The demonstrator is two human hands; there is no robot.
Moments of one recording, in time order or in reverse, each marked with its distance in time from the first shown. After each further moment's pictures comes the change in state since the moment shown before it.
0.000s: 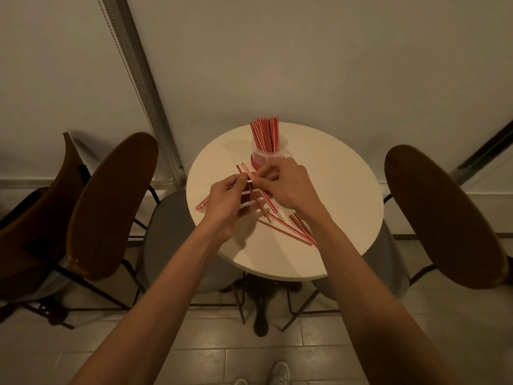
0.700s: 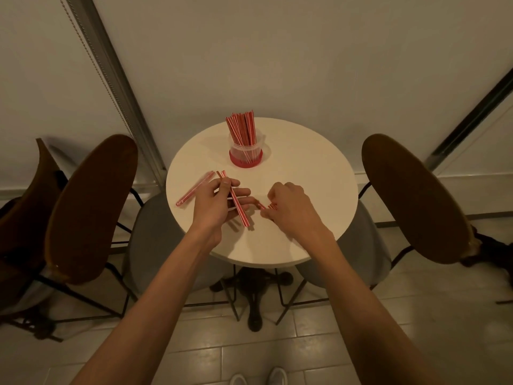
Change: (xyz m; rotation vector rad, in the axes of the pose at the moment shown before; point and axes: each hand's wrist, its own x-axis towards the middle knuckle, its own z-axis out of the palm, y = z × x) left_hand -0.019 -0.021 0.013 0.051 0.028 0.048; right_hand -0.055 0.057 -0.006 -0.474 -0.035 0.103
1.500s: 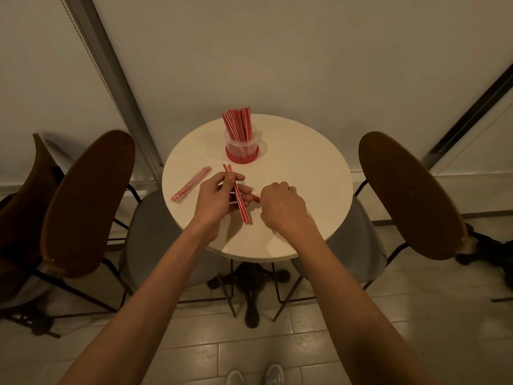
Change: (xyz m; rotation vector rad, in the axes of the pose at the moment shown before) left_hand 0.005 -0.010 0.003 0.107 -0.112 0.097; right_hand -0.009 -0.021 0.002 -0.320 -0.063 0.031
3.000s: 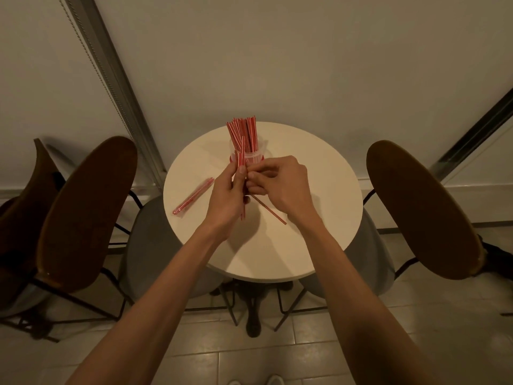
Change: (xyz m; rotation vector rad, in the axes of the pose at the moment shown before) left_hand 0.031 0.011 0.019 0.087 -0.028 0.246; right_hand 0.040 0.000 -0.041 1.166 0.241 -0.074
